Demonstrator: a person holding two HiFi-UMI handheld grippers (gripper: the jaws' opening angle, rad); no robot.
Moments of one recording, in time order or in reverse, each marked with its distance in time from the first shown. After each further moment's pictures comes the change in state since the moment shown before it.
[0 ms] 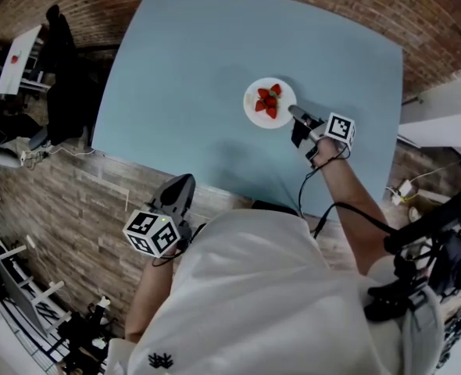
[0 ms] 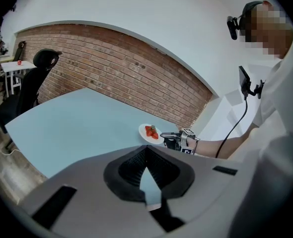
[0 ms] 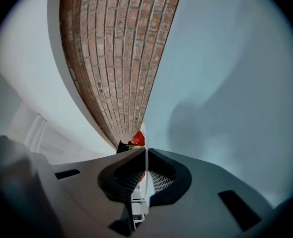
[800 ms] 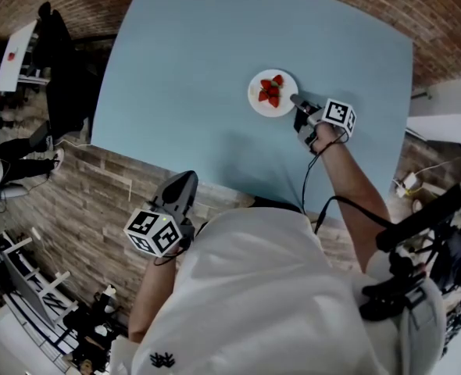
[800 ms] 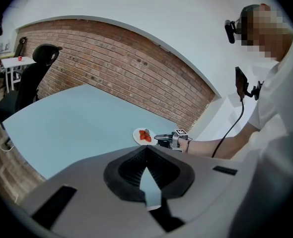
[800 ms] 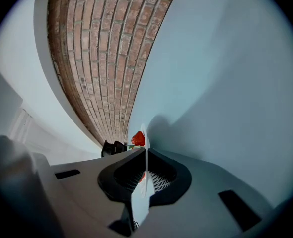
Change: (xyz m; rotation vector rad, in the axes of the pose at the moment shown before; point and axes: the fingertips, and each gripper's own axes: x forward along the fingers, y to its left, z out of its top) left arm 0.013 0.002 0.003 -0.031 0.026 0.003; right arm 0.031 -0.047 0.016 0.004 0.018 -0.127
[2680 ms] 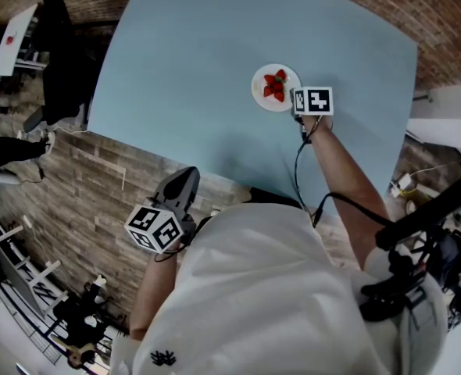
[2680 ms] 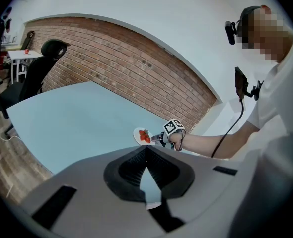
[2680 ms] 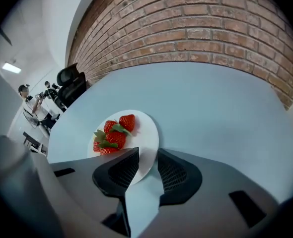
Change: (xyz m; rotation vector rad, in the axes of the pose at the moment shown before) left arm -0.010 0.001 -0.017 -0.064 -0.017 0.008; right arm 0.013 -0.012 0.004 -0.890 0.219 -0.639
